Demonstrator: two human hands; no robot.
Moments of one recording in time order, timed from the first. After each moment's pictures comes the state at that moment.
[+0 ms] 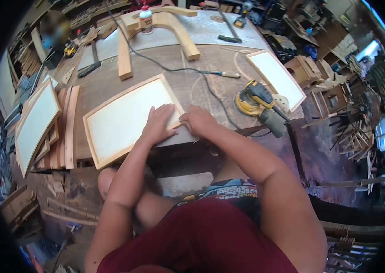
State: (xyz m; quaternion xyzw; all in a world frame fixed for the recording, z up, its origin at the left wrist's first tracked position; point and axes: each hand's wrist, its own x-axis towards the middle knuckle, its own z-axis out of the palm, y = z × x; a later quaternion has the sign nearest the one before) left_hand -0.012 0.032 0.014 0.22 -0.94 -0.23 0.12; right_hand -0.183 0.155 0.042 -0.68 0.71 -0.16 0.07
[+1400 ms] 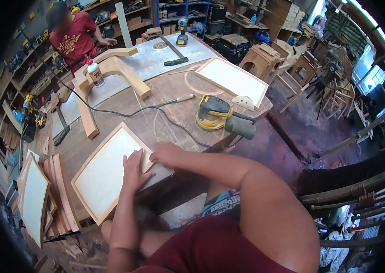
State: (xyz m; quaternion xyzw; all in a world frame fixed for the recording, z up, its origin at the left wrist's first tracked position) left_hand -0.014 0.039 0.018 0.21 -0.95 -0.22 0.10; right_hand -0.191 0.158 0.027 -0.69 0.69 -0.18 0.10
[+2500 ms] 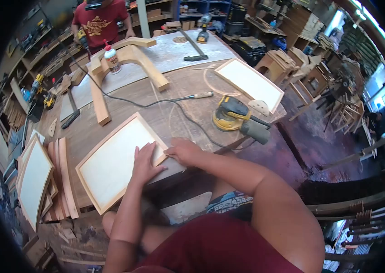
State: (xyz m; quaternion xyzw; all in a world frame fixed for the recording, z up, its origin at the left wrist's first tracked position) left_hand -0.012 0.034 0.017 0.20 -0.94 -0.25 0.12; right_hand -0.197 0.172 0.037 -0.68 0.69 -0.21 0.12
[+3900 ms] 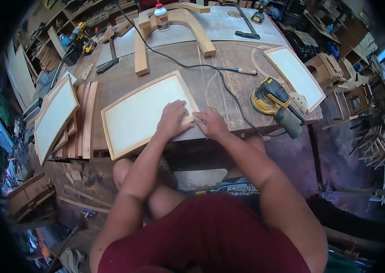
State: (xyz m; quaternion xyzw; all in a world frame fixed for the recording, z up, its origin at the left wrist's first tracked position) left_hand -0.015 0.034 0.005 0.20 -0.95 -0.18 0.18; right_hand -0.186 0.173 -0.010 -0.64 0.67 -0.38 0.04
